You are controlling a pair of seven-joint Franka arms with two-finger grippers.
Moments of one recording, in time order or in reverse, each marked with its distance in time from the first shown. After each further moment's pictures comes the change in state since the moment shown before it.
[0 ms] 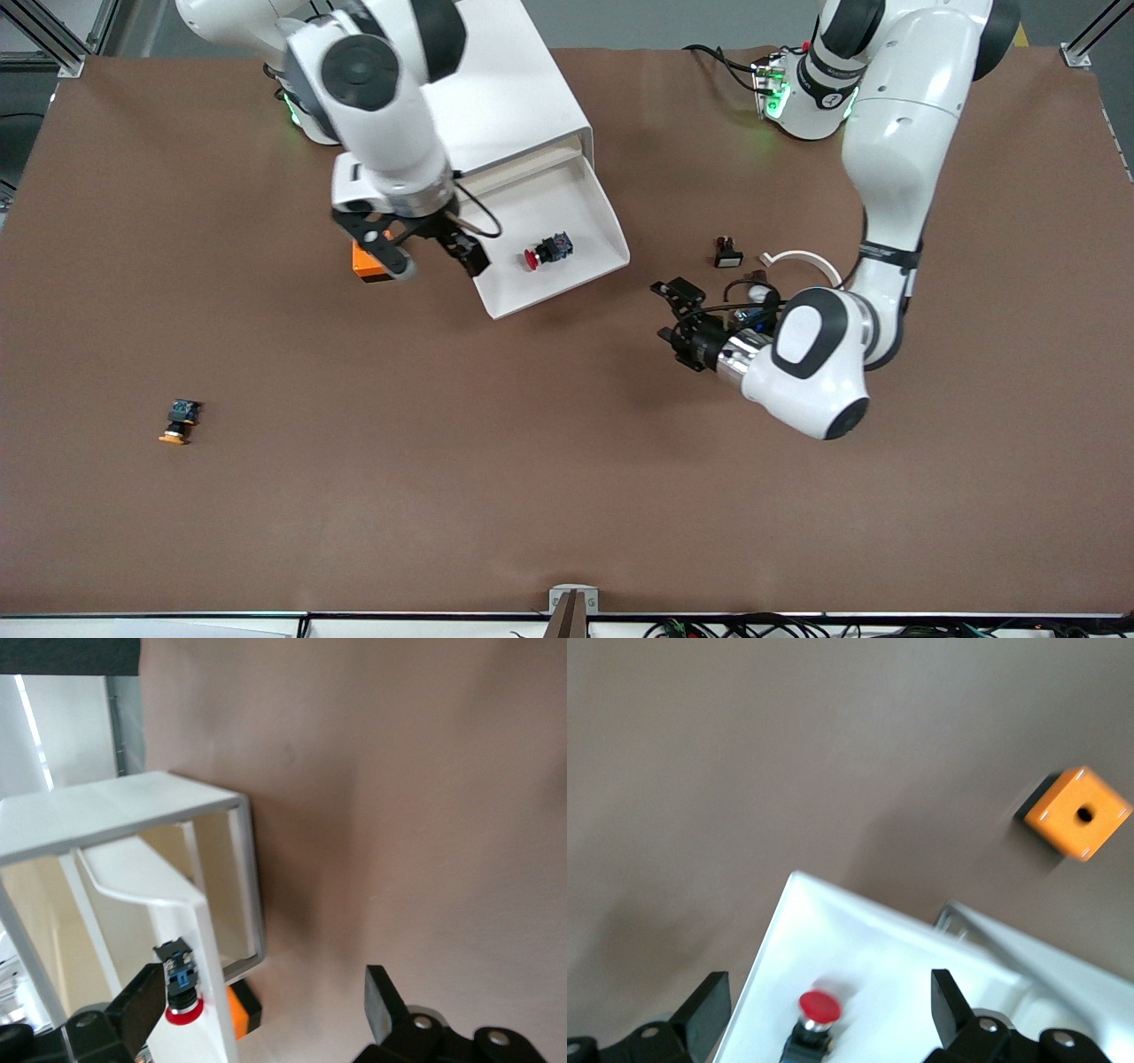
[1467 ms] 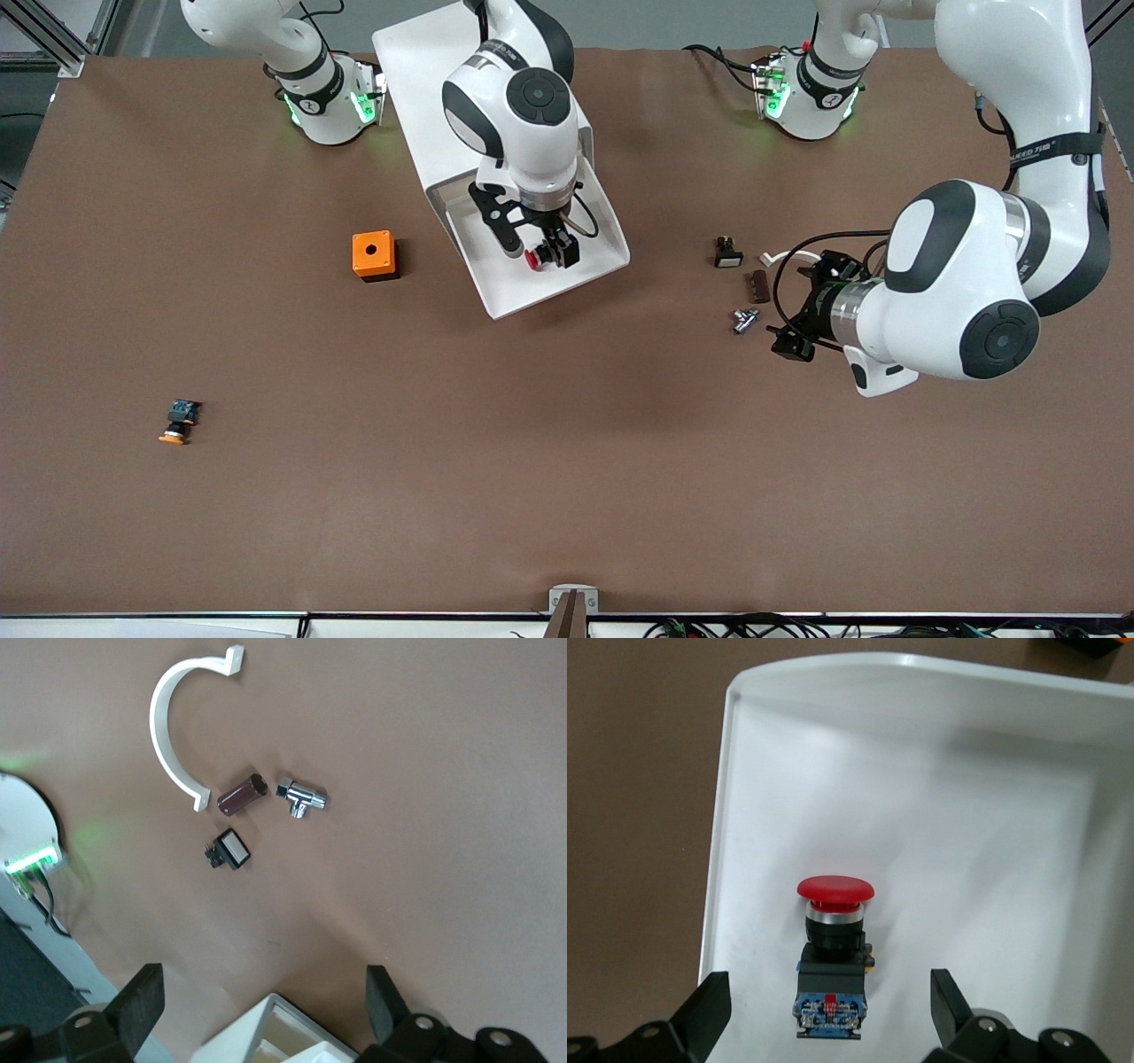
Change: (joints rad) left arm 0.039 -0.277 -0.011 0.009 0.495 -0.095 0.887; right arm 0.183 0.171 -0.003 0.000 0.000 0.130 0.441
